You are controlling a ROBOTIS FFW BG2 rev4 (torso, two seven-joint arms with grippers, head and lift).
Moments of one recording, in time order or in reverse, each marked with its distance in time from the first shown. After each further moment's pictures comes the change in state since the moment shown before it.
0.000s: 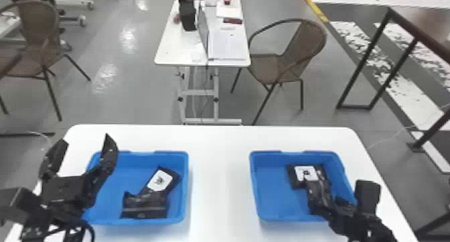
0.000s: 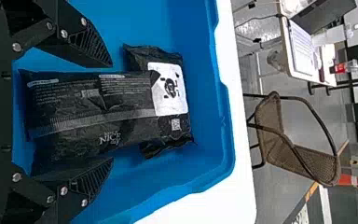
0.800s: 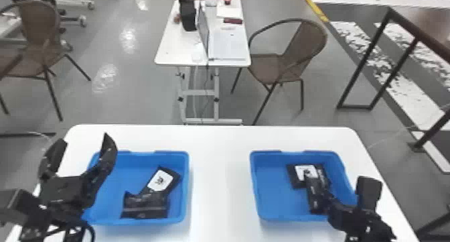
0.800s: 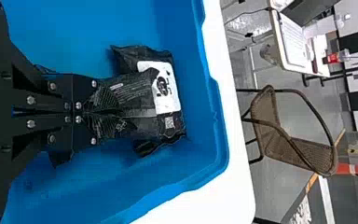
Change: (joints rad) left arm 0.000 0.000 0.001 0.001 0.007 -0.018 0.000; right arm -0.017 0.004 0.003 0.003 -0.059 -0.001 -0.035
